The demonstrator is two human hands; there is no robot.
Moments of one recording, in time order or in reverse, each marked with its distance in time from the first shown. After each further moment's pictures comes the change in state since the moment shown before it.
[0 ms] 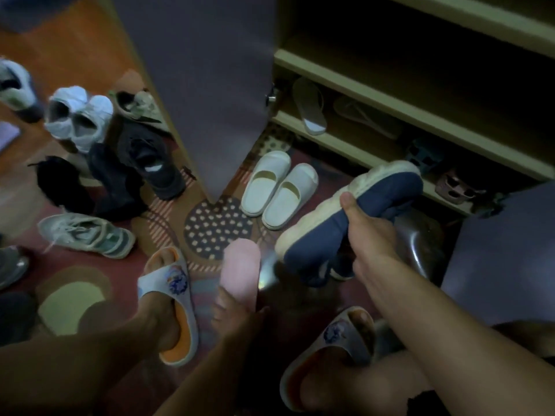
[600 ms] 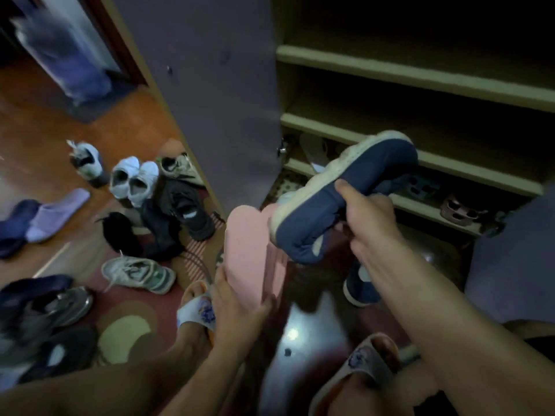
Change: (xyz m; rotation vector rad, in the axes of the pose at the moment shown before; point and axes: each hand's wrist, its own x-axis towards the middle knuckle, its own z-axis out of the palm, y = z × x) left_hand -0.091 0.035 -0.144 -0.372 0.340 0.711; right_hand -0.061 -0.079 -0.011 0.314 -0.244 -0.237
